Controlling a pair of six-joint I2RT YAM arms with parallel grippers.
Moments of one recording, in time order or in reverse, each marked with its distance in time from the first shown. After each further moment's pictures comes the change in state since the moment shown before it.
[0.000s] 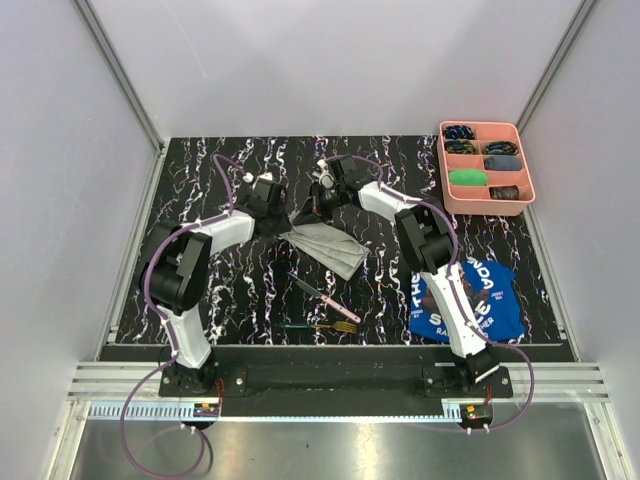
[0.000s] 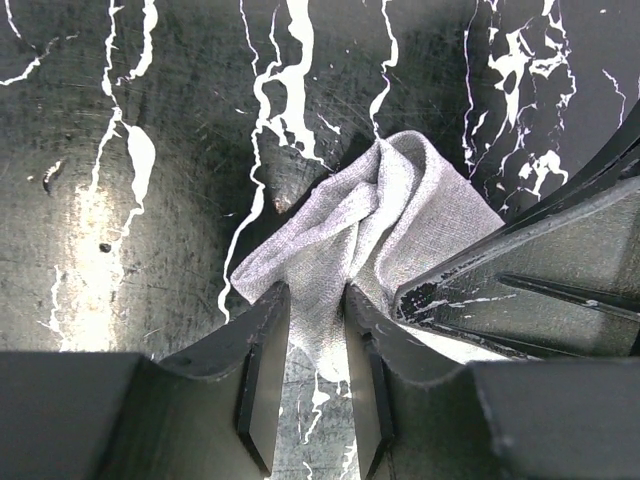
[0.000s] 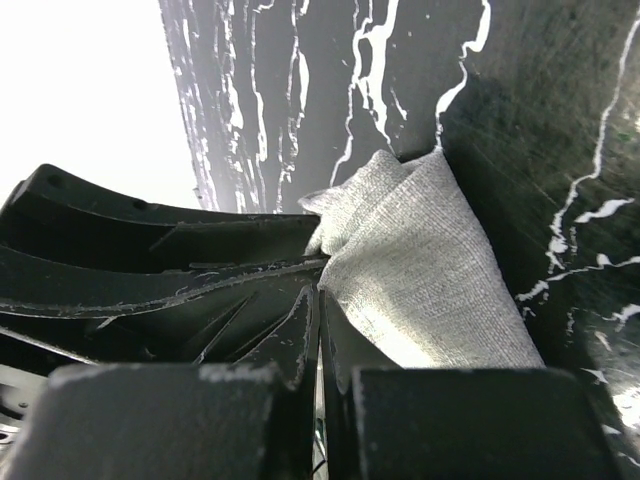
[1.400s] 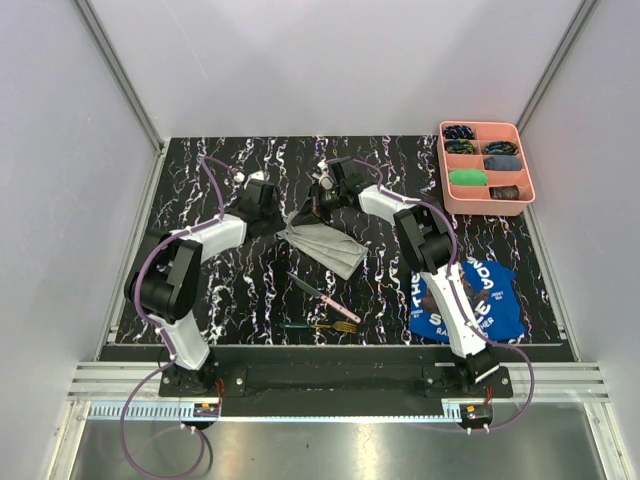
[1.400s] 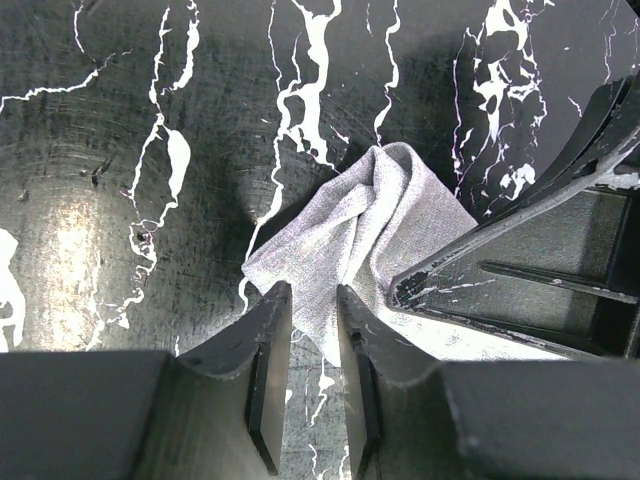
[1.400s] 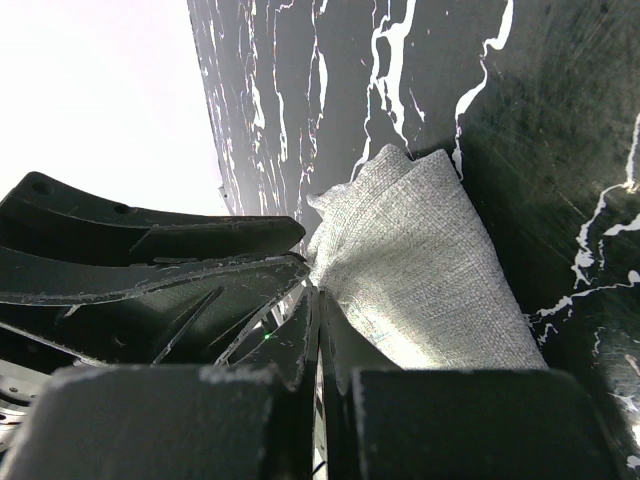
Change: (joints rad) left arm 0.026 -0.082 -0.066 0.045 0.006 -0.018; right arm 0.000 0.000 -0.053 0.126 -0.048 0.097
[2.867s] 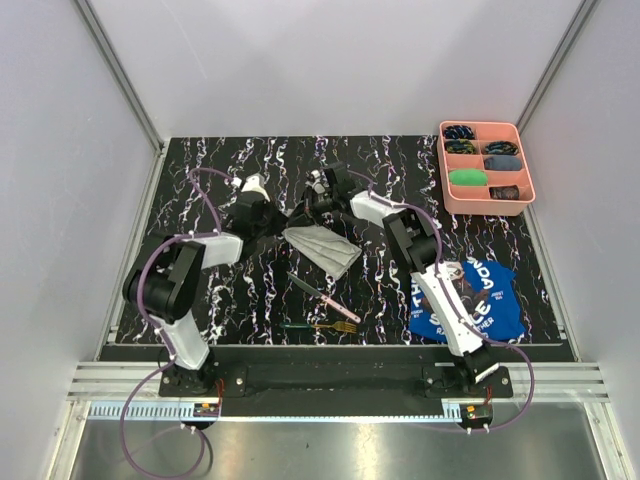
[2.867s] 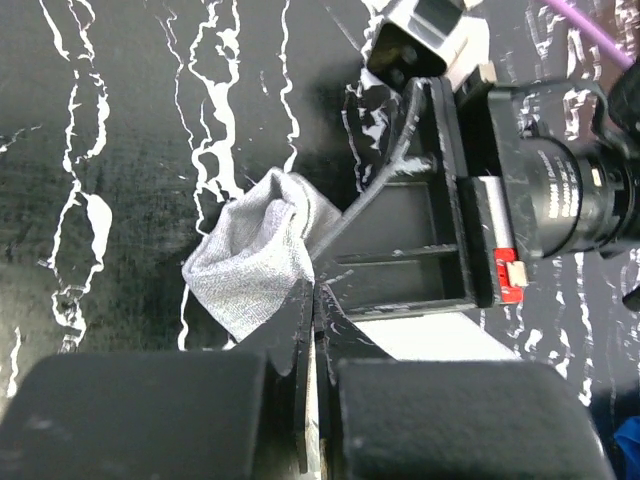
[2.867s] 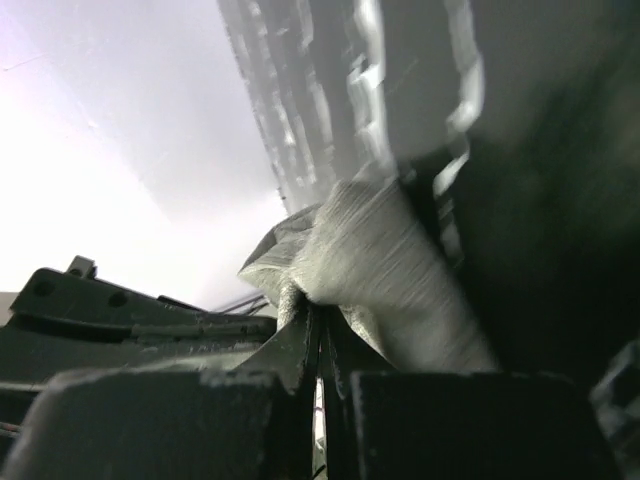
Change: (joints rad) left arm 0.014 -0.031 -0.227 0.489 0.127 0.000; right arm 0.023 0.122 0.085 0.138 -0.083 0.284
